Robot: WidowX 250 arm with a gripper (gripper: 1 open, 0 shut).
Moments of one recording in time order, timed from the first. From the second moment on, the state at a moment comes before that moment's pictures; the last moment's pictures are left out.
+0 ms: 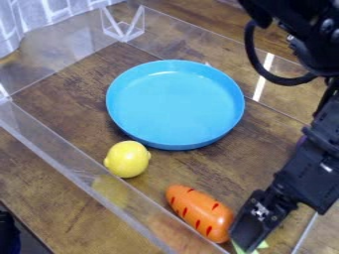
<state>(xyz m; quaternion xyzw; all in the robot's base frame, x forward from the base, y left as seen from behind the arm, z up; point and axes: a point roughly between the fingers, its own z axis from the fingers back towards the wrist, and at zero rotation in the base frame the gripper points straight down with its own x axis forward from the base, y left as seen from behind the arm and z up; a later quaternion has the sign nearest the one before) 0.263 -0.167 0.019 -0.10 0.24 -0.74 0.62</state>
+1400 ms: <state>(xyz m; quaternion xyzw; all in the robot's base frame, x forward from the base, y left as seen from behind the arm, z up) 0.261 -0.130 0.019 -0.11 0.26 -0.72 0.63</state>
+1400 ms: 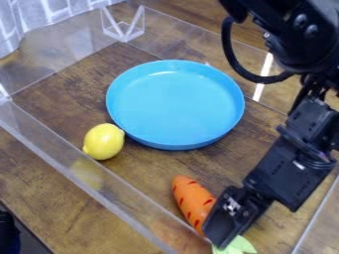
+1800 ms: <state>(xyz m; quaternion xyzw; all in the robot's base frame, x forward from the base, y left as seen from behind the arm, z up) 0.267 -0.114 0.021 -0.12 0.26 -0.71 0.64</state>
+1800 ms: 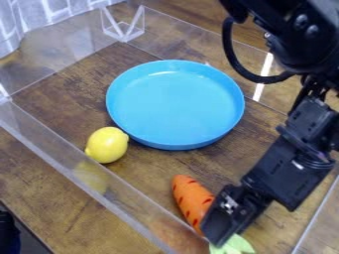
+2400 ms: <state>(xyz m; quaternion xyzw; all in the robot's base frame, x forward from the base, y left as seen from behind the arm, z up) 0.270 -0.105 0.025 -0.13 0.28 -0.69 0.65</state>
